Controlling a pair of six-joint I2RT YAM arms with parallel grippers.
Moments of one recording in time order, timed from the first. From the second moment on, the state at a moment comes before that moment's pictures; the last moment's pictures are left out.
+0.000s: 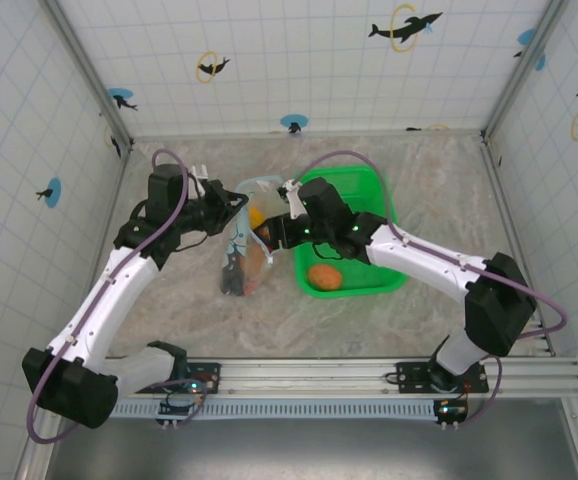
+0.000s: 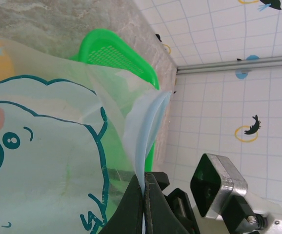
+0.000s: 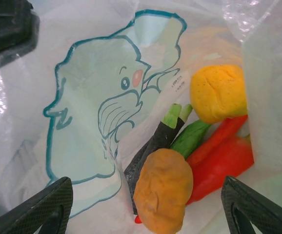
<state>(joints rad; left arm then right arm) -0.35 1.13 1.07 -0.47 0.46 -1.10 0.89 1.57 1.22 -0.22 -0.23 0.49</state>
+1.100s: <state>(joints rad) -0.35 1.09 1.03 -0.46 0.45 -1.10 0.66 1.41 0.82 -0.46 -0.27 0.45</state>
